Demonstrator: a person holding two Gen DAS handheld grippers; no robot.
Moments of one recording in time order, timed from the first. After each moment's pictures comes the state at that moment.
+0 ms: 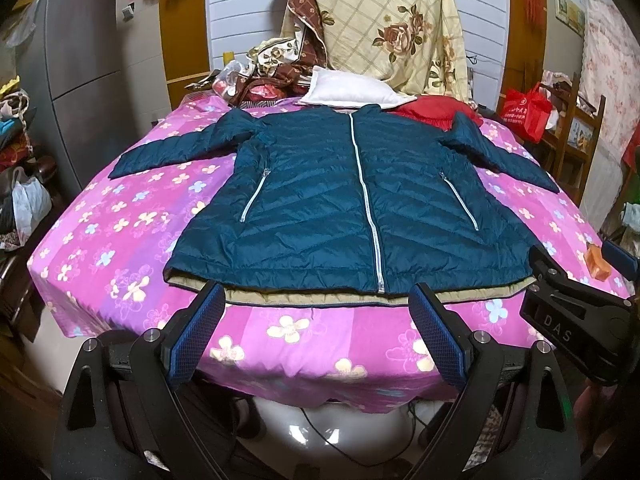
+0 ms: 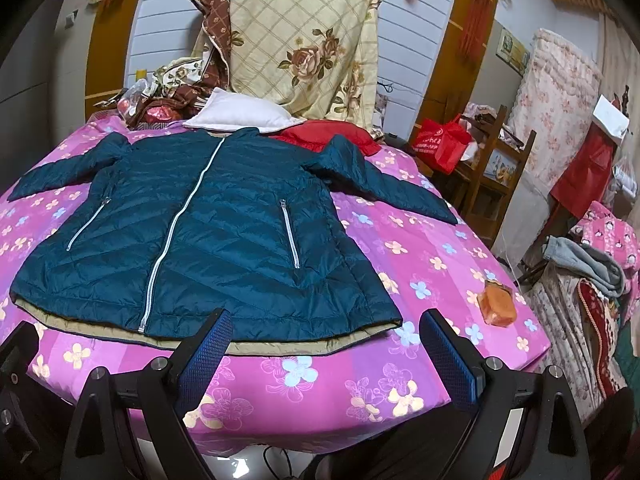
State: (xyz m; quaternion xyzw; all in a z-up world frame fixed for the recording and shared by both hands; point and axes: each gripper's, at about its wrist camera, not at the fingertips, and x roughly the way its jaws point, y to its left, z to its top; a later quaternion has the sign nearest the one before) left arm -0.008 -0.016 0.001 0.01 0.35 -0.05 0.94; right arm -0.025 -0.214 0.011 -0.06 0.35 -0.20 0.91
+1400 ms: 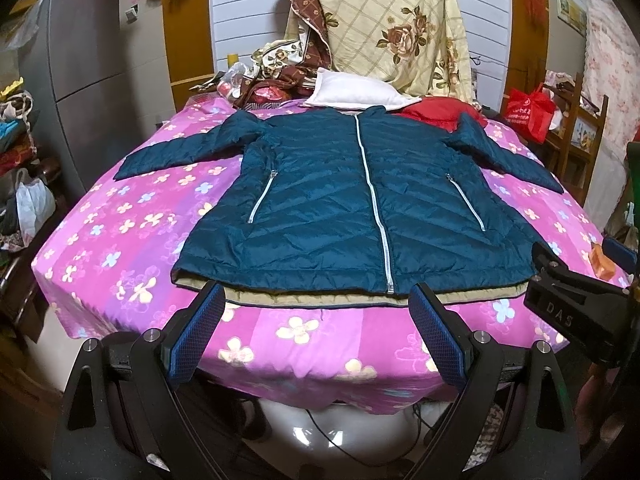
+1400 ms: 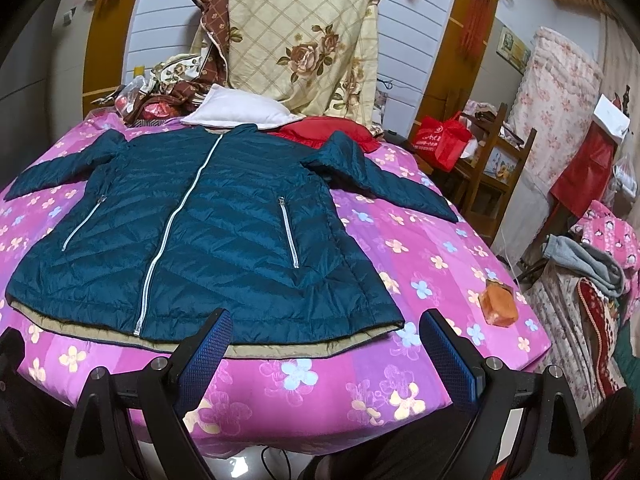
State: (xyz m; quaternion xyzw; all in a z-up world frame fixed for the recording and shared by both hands) left arm -0.008 -0.009 0.001 0.01 0.35 -0.05 0.94; right arm -0.024 -0.219 0.005 -0.06 0.35 -0.20 0.91
